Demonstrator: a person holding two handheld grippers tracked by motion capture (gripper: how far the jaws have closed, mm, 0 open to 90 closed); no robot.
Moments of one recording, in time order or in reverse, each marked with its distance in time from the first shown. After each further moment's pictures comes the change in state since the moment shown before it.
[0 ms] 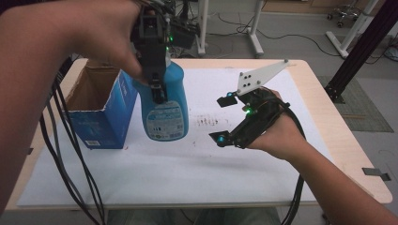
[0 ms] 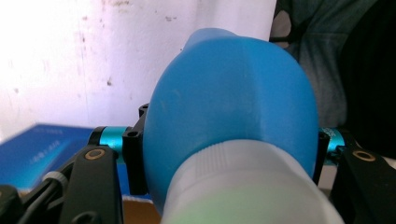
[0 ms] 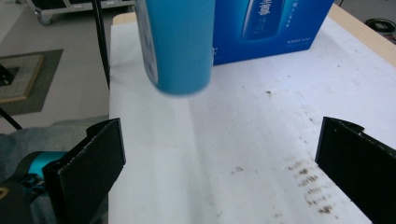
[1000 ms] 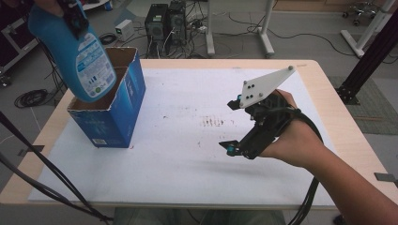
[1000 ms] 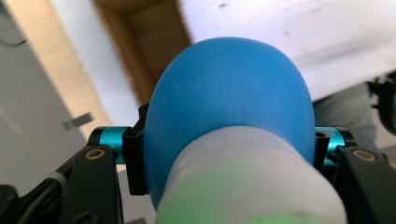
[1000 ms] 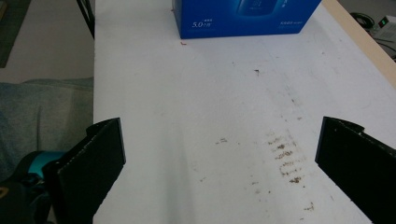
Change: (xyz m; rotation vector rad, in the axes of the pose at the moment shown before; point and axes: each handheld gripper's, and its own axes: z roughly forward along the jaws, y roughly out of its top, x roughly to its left) left arm 0.050 -0.148 -0.080 -0.104 0.082 -1.081; right arm 0.014 0.001 -0.008 0.114 -0.071 -0.118
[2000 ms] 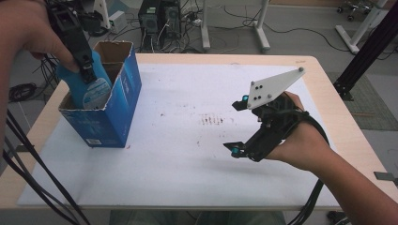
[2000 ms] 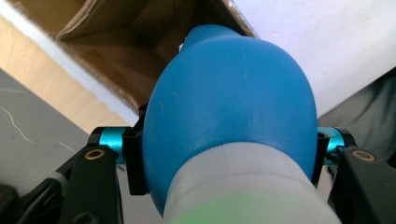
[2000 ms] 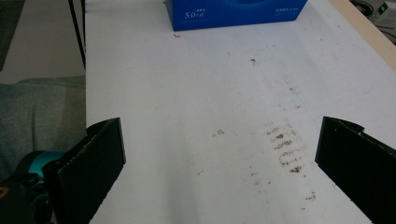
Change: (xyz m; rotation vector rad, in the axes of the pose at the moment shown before) left arm 0.027 0.034 0.136 0.151 0.048 0.457; right arm -0.005 -0.008 0.004 0.017 -0.008 0.039
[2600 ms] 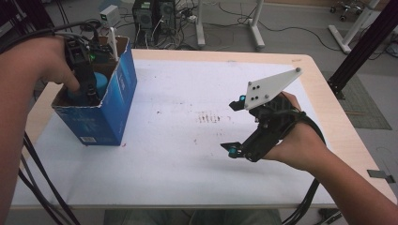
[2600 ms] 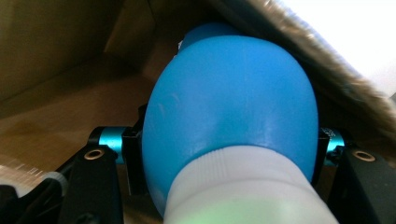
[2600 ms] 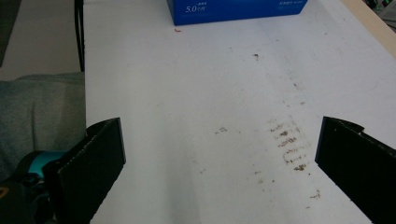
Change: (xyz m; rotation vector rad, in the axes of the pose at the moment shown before) left arm 0.004 0.006 0.072 0.008 -0.016 0.201; right arm 0.002 0.001 0.006 0.026 0.002 0.005
